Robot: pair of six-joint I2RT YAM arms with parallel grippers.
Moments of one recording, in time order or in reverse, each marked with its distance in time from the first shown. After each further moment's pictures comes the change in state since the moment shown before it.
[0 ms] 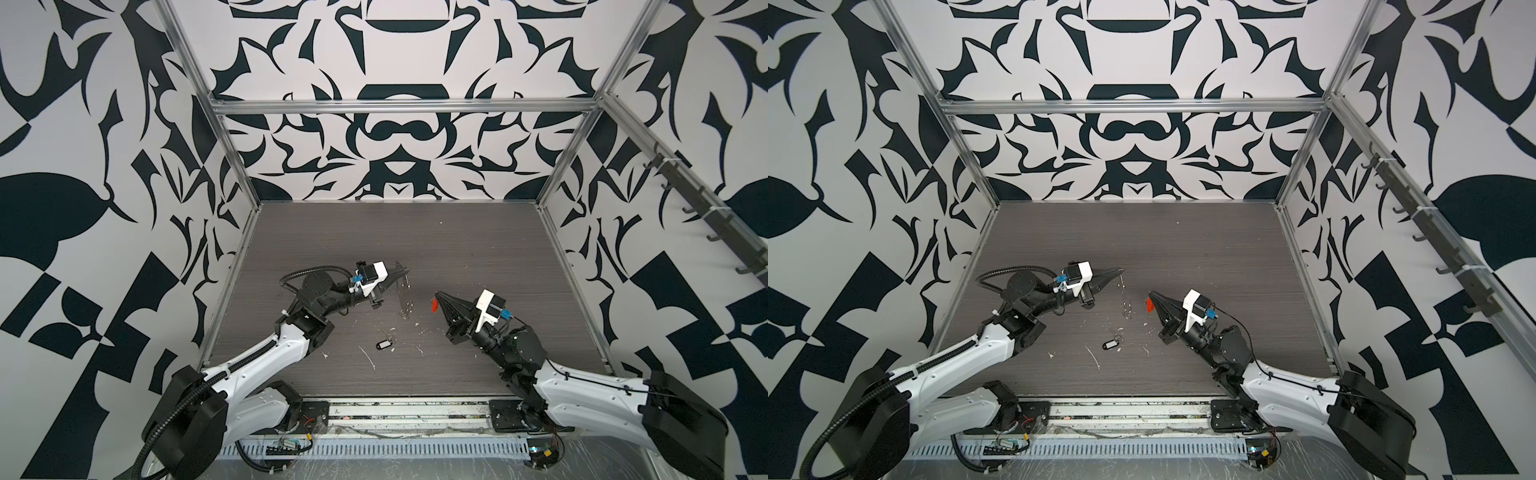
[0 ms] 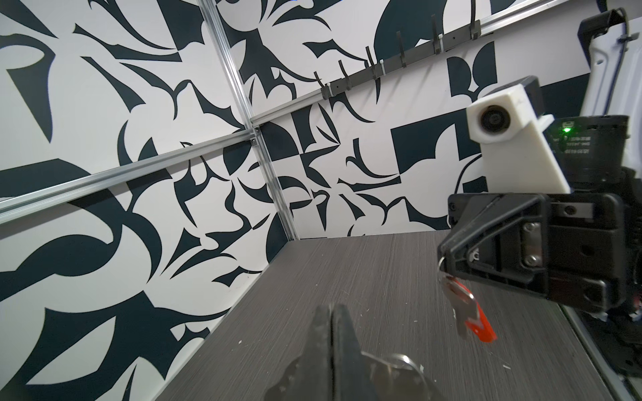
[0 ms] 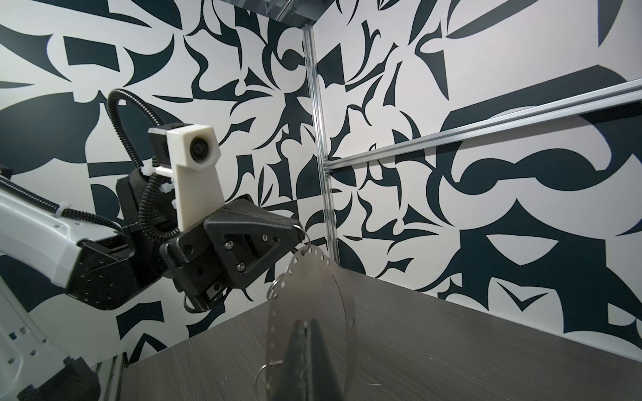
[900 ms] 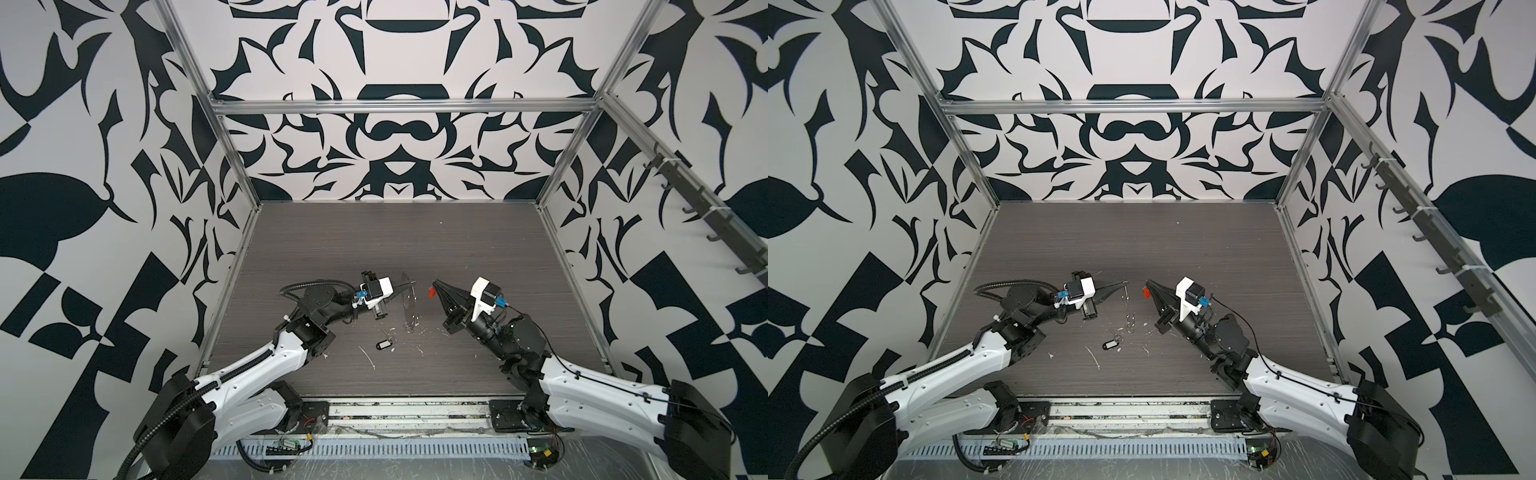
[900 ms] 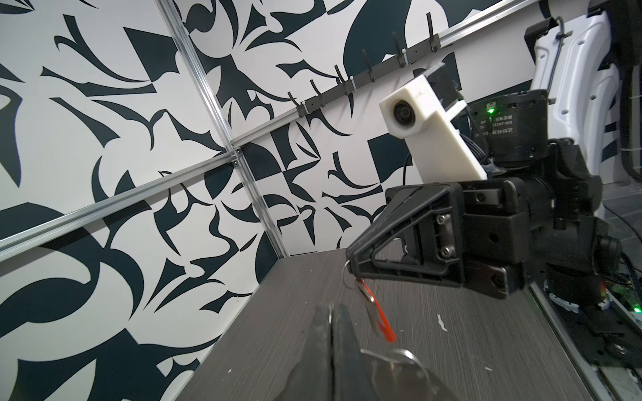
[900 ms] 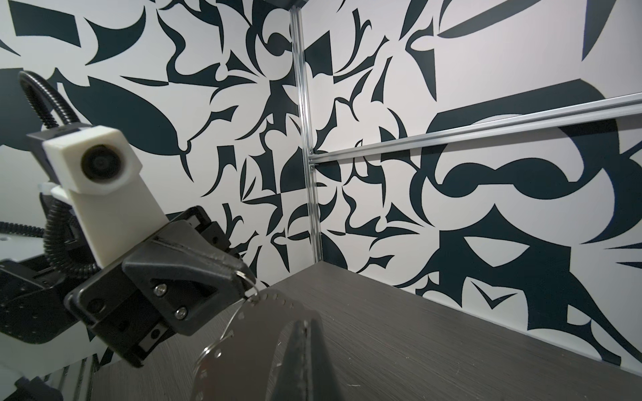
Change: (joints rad) left arm -0.105 -0.060 -0.023 -0.025 -0.037 0.085; right arm 0.000 -0.066 0.131 -0.262 0.051 -0.048
